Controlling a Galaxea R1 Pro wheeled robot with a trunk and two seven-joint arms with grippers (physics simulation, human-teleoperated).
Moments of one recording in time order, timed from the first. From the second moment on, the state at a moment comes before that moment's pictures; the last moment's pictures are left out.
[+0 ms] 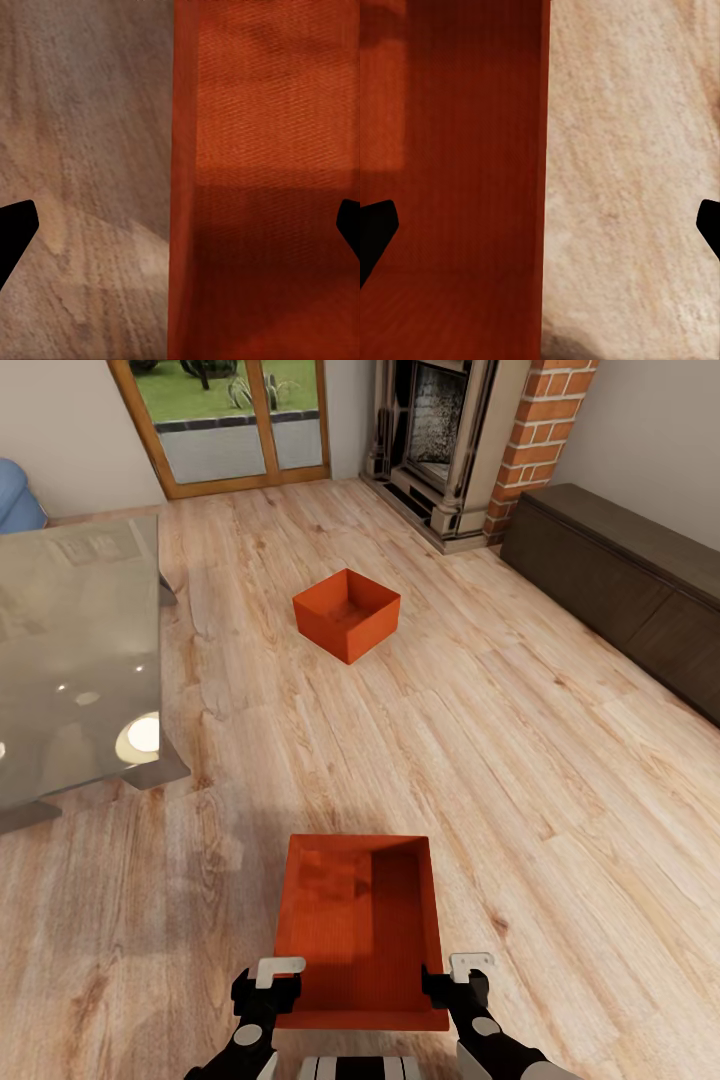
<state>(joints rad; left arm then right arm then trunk) -0.45 -0.14 -0.13 -0.35 0.00 -0.19 0.30 -0.58 0.09 0.35 -0.10 -0.27 -0.32 -0.16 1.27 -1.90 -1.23</state>
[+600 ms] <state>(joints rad) -0.45 -0.14 -0.12 -0.35 0.00 -0.19 0.30 -0.58 0.09 0.35 -0.10 -0.27 -0.32 -0.16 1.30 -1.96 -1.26</state>
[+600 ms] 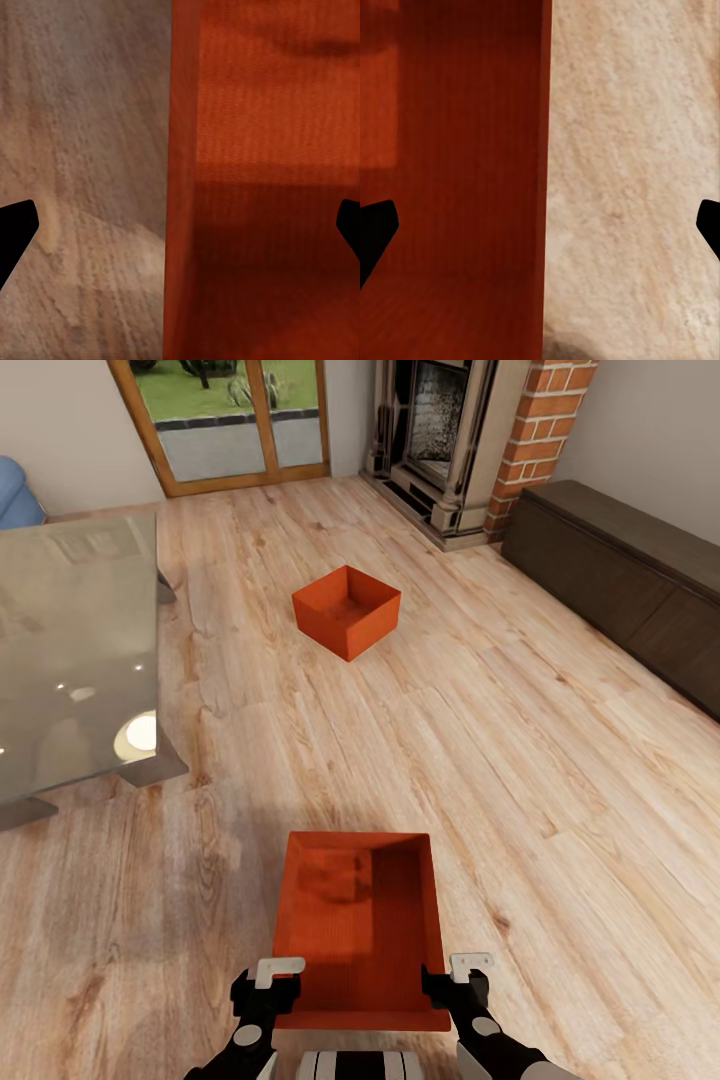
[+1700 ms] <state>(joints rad) -0.45 -0.14 -0.12 -0.34 0.00 -0.19 0.30 -0.58 0.09 0.35 -0.10 -0.27 -0.32 -0.16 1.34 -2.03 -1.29</state>
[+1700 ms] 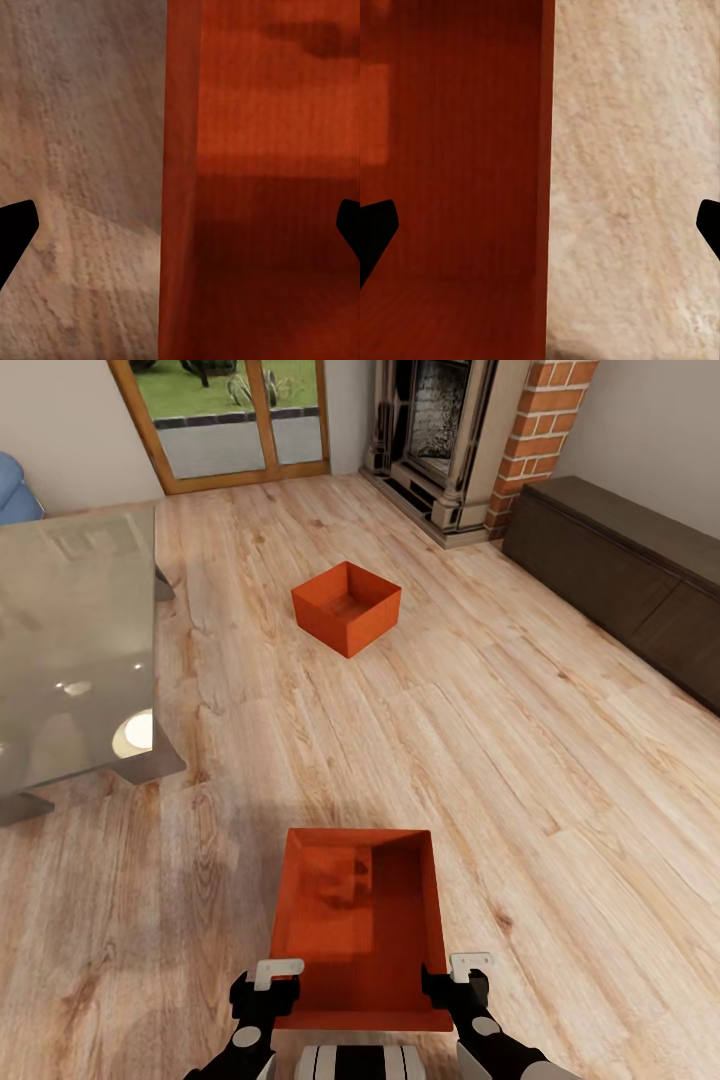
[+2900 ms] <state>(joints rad) -0.45 -0.14 -0.11 -0.33 0.01 -0.19 0.30 -0.58 0.09 0.35 -0.10 -0.27 -0.32 -0.16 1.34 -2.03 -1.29</state>
